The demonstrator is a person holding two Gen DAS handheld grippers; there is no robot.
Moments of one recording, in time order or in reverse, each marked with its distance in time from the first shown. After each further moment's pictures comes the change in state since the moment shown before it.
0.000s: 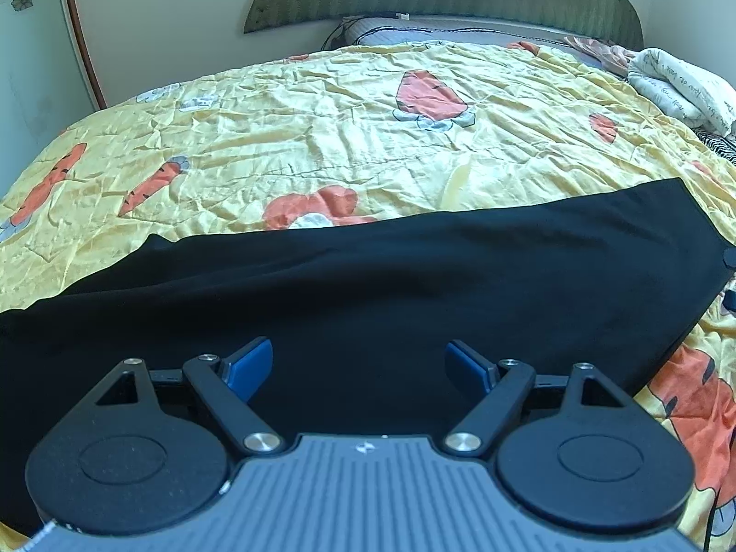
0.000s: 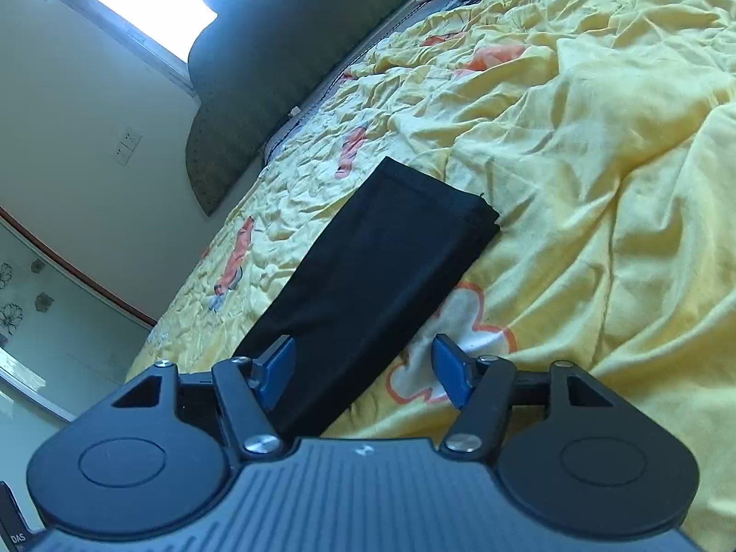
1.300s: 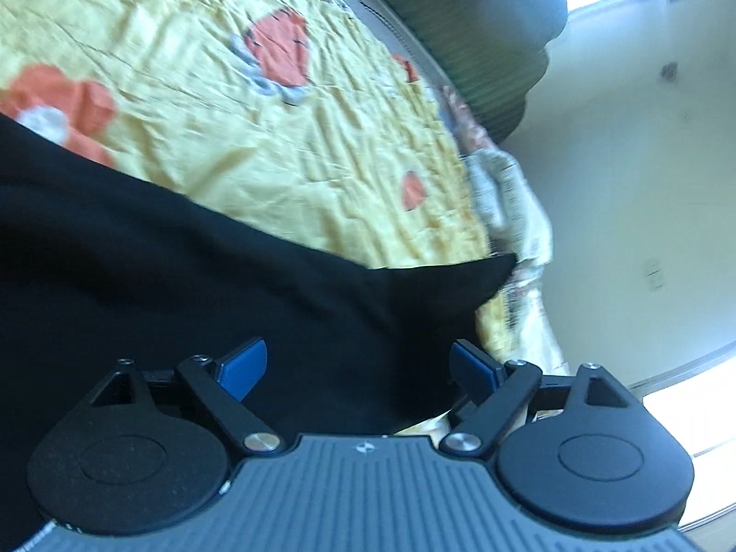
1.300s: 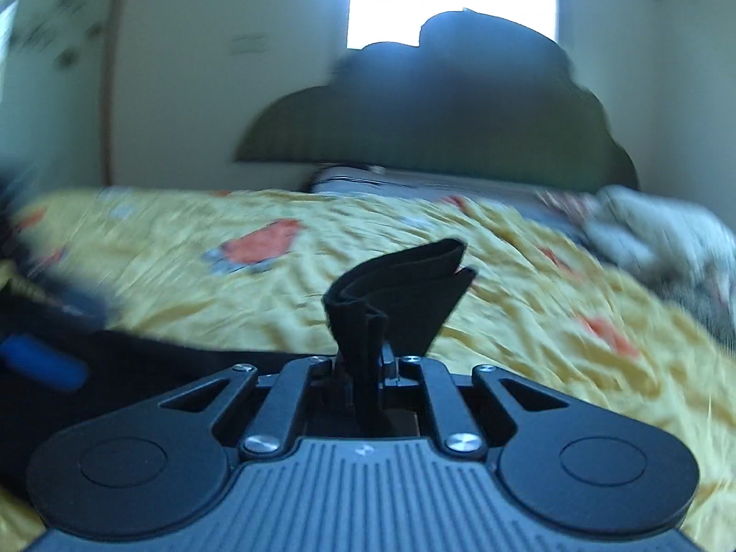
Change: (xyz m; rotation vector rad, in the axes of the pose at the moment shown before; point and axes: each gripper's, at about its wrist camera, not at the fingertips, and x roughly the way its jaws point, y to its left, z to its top) left arm 0.062 -0.015 0.052 -0.554 0.176 -0.811; right arm 0.034 0.152 -0.060 -0.929 -0.214 -0.212
